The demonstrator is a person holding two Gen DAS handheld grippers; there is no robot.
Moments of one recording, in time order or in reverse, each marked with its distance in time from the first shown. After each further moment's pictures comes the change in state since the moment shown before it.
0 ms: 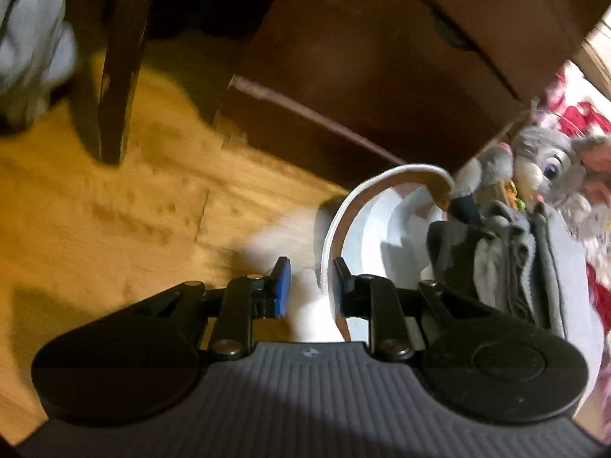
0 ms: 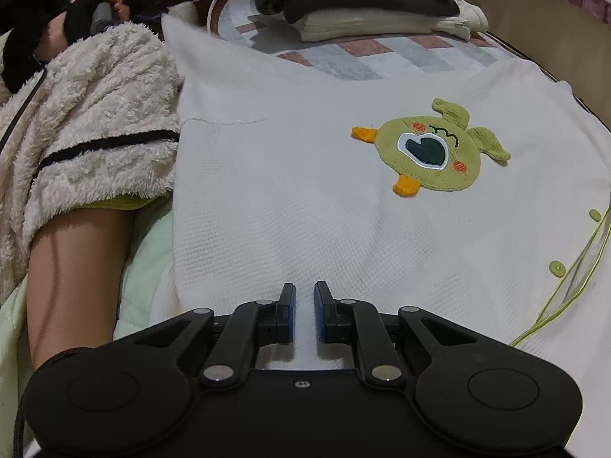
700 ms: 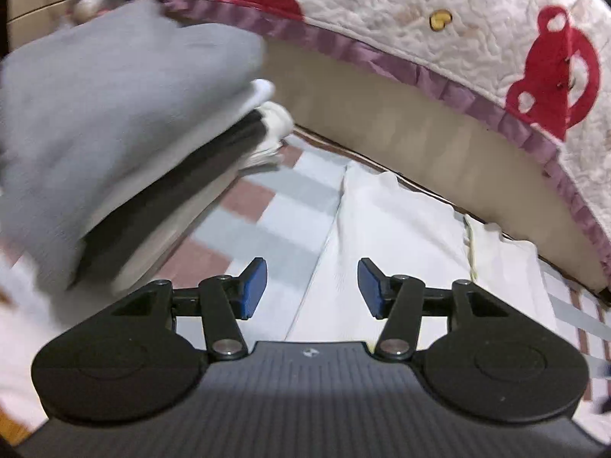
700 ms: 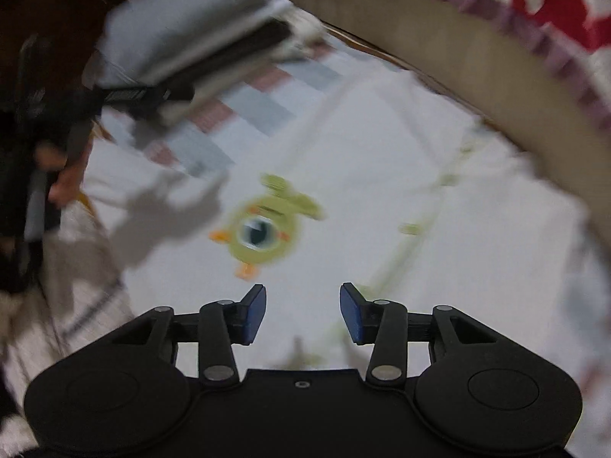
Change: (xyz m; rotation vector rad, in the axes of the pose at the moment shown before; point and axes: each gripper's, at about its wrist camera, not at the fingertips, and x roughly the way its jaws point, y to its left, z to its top) left arm -0.072 -0.311 -0.220 0.870 0.421 -0.559; right arm -0.158 -0.092 0.139 0.314 0.201 -0.229
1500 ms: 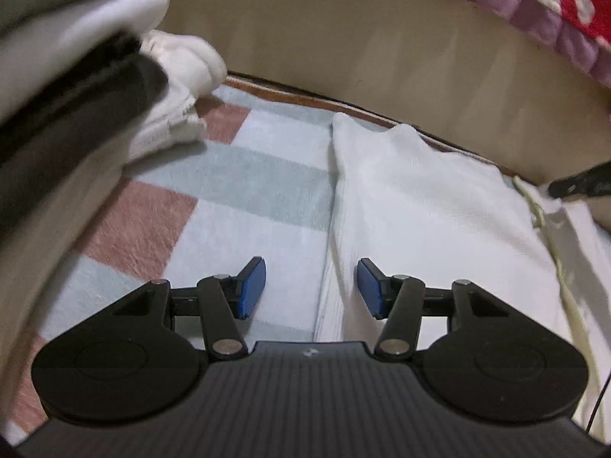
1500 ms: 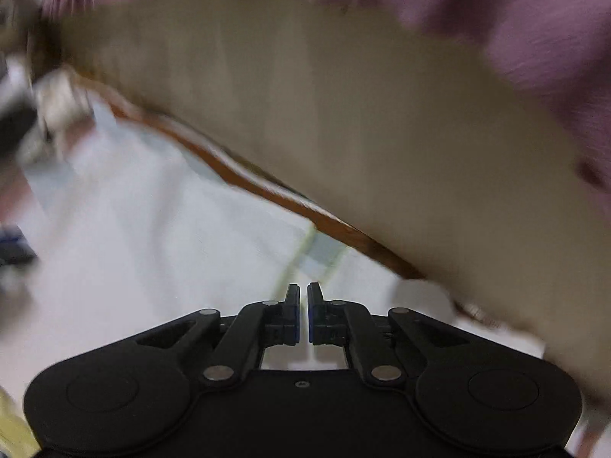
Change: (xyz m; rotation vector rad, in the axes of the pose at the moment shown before) left arm 0.202 -0.009 -0.002 0.132 0.076 -0.100; right arm 0.206 -0.215 0.142 0.158 -0.191 -0.240
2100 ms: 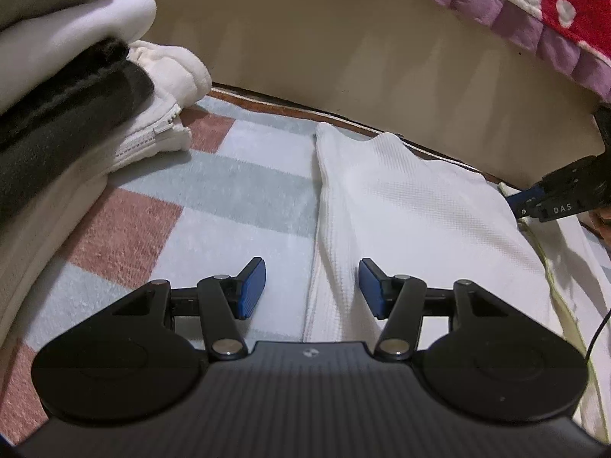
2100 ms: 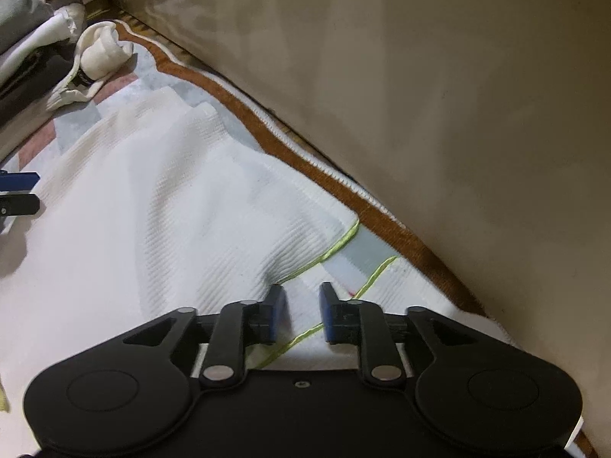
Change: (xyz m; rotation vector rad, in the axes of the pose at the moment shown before) left arm 0.001 -0.004 -0.004 0.042 -0.043 -0.035; right arm 0.046 0.000 0.002 -0.156 0.020 0.170
